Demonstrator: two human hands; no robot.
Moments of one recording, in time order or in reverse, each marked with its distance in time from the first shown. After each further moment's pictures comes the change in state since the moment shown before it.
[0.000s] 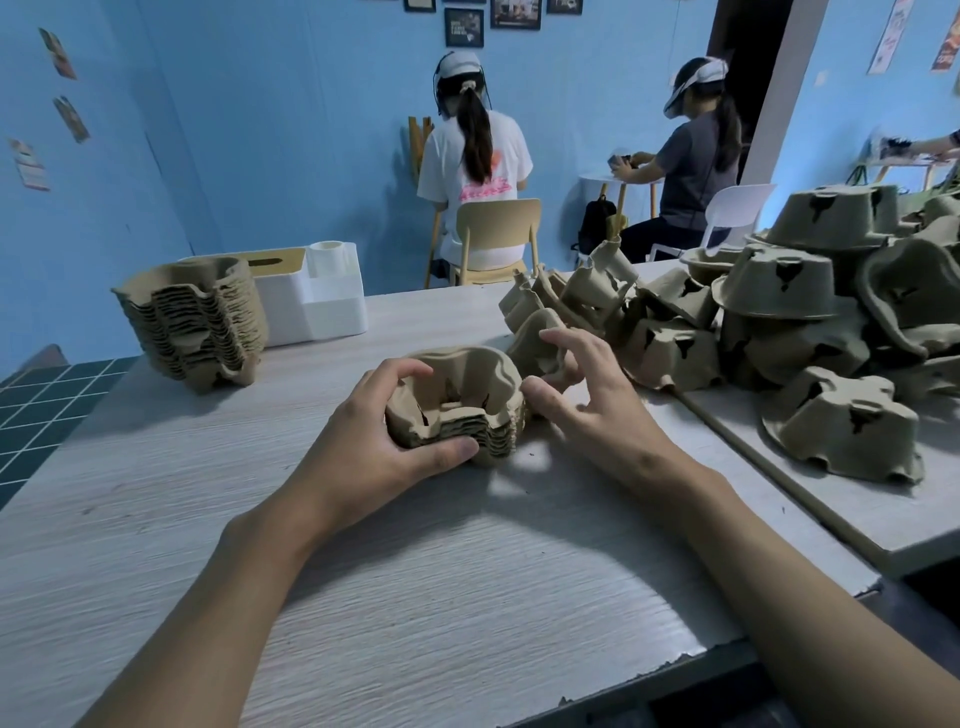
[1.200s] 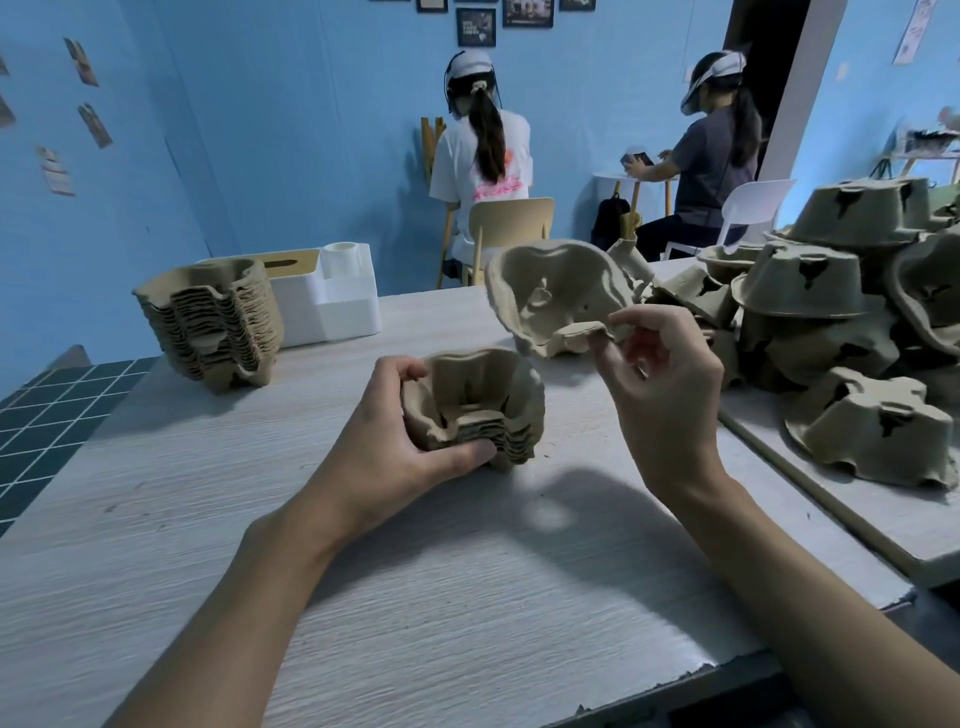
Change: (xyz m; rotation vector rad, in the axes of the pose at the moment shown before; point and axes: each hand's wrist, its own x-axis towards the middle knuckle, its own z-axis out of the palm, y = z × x) left_hand -0.004 0.011 0.002 -0.106 0.010 -0.014; right_hand 0.002 -0.016 -0.004 0.178 0.606 -0.237
